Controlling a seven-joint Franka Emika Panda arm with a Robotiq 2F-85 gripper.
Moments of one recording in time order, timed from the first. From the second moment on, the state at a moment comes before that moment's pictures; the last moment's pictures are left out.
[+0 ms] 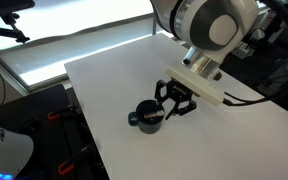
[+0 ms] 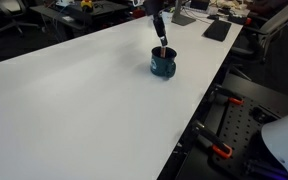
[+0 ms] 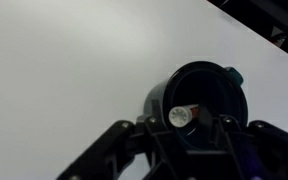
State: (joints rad) arm -0.23 0.54 -0.06 -1.85 -0.11 1.87 -0.72
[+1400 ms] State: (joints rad) arm -0.23 0.55 -0.05 -1.84 -0.11 1.87 -0.74
